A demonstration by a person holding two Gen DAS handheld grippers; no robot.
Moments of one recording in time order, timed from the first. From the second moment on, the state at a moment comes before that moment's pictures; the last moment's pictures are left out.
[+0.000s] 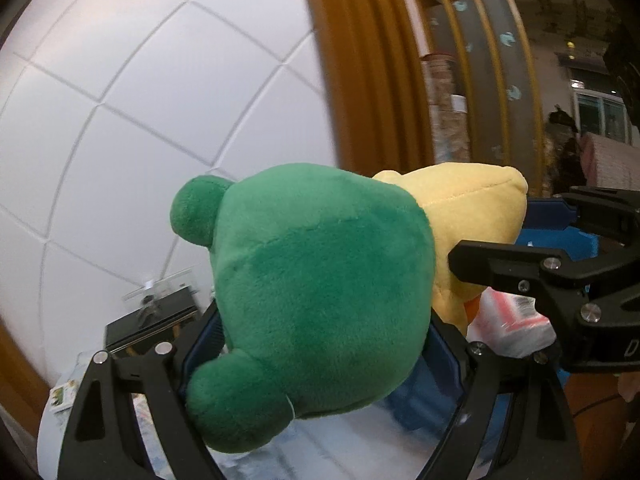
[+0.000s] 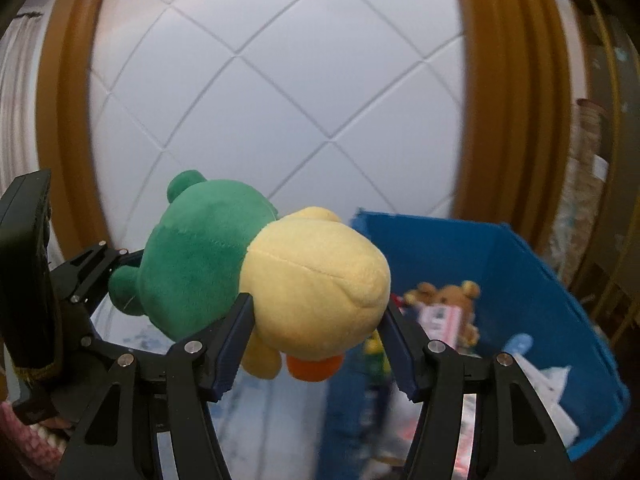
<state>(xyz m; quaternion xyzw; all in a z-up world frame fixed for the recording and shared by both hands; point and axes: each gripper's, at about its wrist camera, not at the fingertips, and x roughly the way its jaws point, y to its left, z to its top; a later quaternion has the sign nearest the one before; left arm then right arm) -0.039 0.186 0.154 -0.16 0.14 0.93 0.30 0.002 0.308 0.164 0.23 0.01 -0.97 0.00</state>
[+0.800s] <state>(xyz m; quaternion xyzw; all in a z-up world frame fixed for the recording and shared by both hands) -0.053 0.381 0.132 -0.23 0.21 0.88 0.36 0.022 0.494 0.132 0.25 -0.08 -0.96 -0.06</state>
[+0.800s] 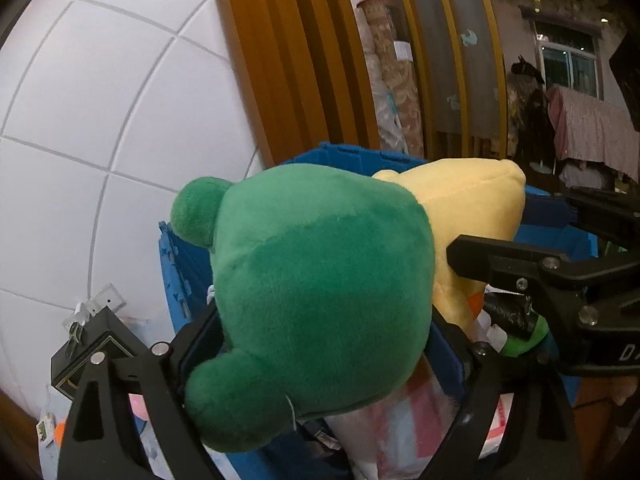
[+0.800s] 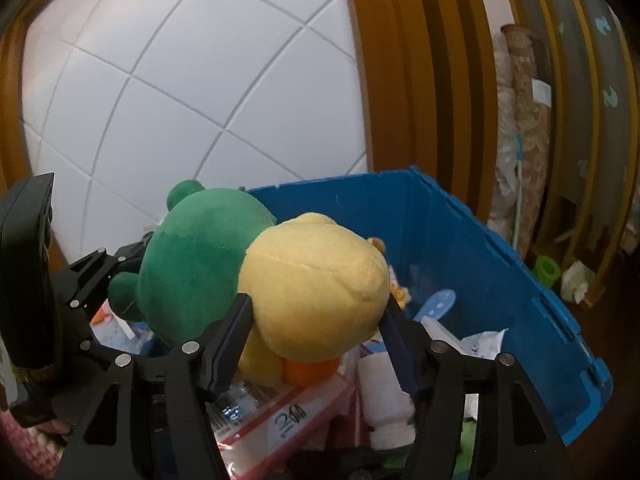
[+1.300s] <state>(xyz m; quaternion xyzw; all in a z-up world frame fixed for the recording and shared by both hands) -0.065 0.378 0.122 -0.26 0.20 0.89 0.32 -0.002 0.505 0.114 0.28 -0.10 -0.95 -0.04</state>
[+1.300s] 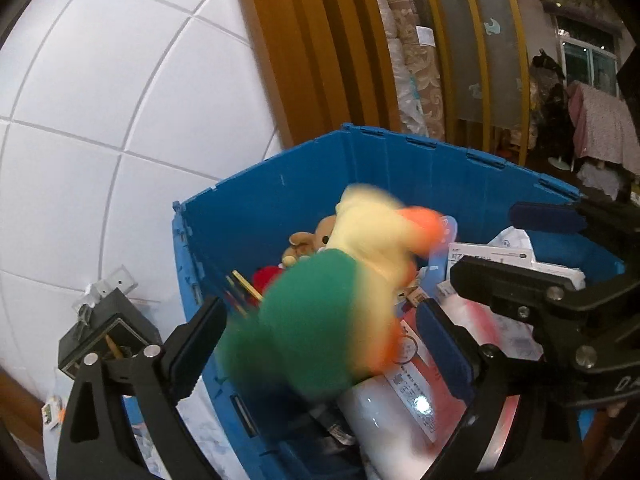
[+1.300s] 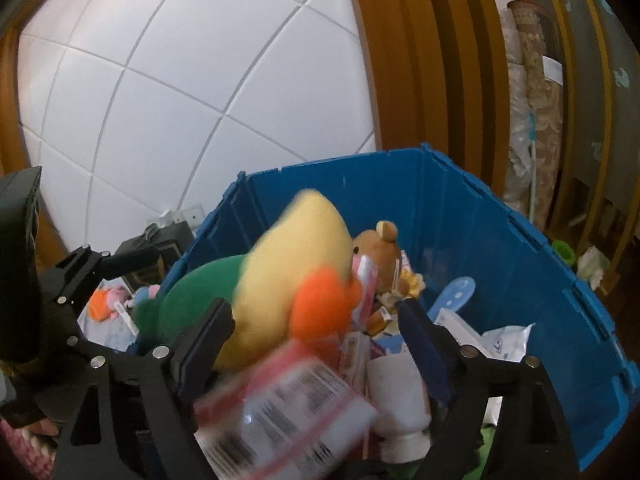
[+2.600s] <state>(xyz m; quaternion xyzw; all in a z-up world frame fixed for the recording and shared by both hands) -0.050 0.107 0.117 -0.25 0.03 0.95 0.17 -0.004 0.313 0.144 0.25 -0.03 -0.96 0.08</state>
